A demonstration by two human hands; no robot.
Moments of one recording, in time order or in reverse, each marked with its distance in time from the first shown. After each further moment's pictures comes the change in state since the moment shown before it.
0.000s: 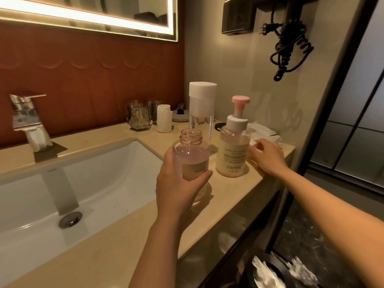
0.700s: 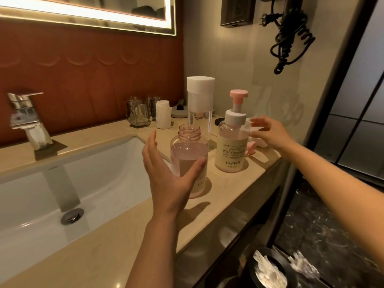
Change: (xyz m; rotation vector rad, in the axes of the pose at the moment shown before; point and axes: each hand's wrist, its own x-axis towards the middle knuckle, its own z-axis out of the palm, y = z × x) left_hand -0.005 0.013 -0.008 -0.093 0.178 0.087; right_hand 0.017 -0.026 -0.038 0.325 -0.165 -0.053
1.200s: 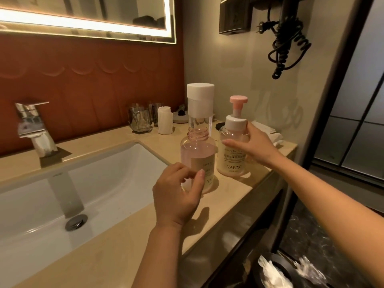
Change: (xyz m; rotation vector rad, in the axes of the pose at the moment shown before) left_hand -0.007 -0.014 0.000 0.120 -0.085 0.266; right_hand -0.034 -0.039 0.032 0.061 -0.088 -0.212
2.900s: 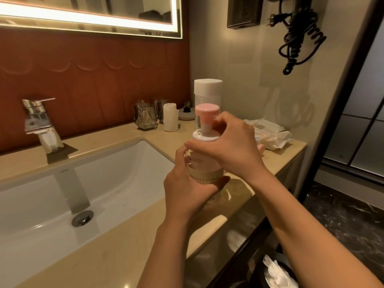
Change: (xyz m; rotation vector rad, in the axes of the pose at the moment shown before) left_hand 0.006 0.008 0.000 -0.047 -0.160 -0.193; right_hand -0.039 -0.100 0.051 -0.043 0.155 -0.083
